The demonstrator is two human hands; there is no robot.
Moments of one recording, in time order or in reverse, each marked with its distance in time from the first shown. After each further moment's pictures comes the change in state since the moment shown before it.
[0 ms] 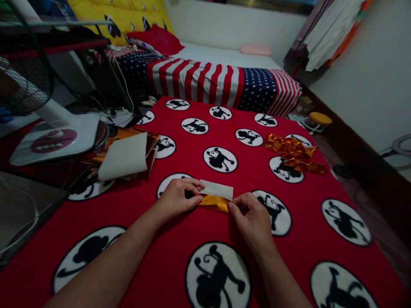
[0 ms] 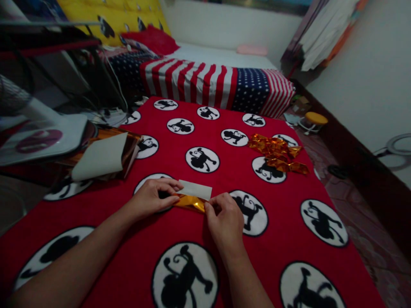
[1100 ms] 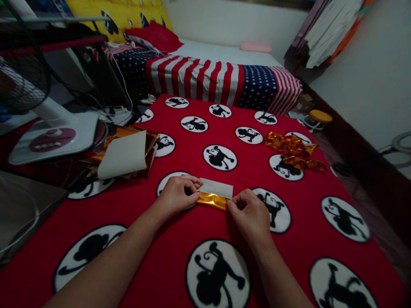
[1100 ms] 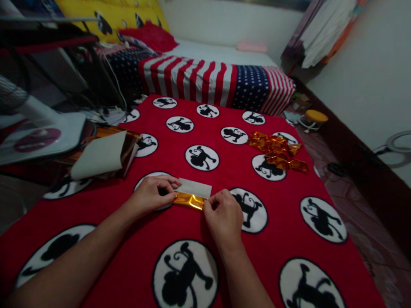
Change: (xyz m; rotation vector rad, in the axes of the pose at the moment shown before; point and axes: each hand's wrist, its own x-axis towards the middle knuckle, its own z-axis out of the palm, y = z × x) left_hand 0.001 0.007 0.000 0.016 0.079 -0.060; right_hand 0.004 -0.005 0.004 -0.118 0.049 0.080
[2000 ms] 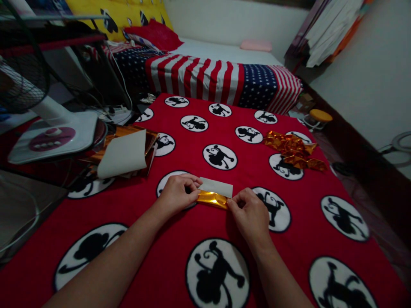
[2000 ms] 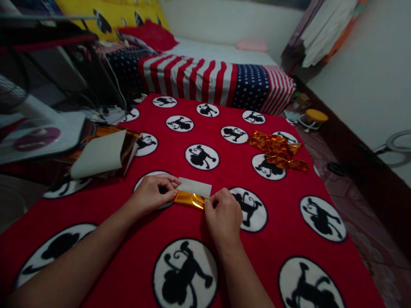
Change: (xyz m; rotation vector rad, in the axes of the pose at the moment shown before) left_hand 0.000 0.000 0.003 0.031 0.045 -0.004; right_hand 0.000 0.000 0.000 0.002 -0.029 0.004
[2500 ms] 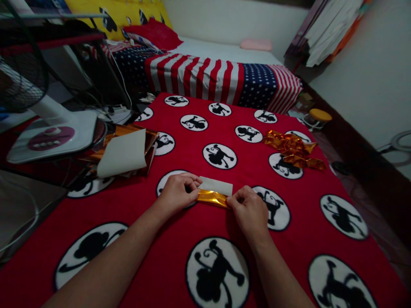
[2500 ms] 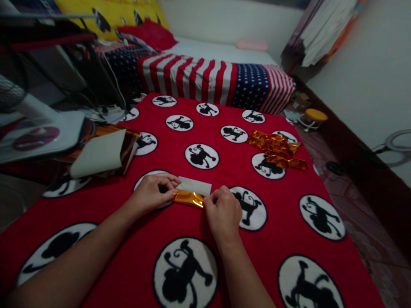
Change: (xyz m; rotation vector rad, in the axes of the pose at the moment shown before) left_hand 0.000 0.000 0.000 -0.004 -0.002 -0.004; right_hand 0.006 -0.005 -0.002 -0.041 -0.053 0.085
